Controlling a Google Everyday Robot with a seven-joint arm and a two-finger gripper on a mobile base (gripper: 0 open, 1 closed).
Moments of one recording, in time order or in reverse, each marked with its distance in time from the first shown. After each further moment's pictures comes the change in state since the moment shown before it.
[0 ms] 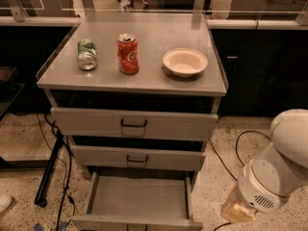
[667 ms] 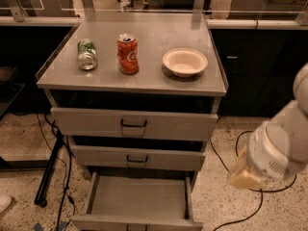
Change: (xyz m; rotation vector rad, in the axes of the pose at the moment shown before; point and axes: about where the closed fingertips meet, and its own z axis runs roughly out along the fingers) arm -0.038 -0.020 -0.094 0.150 -0.033 -0.080
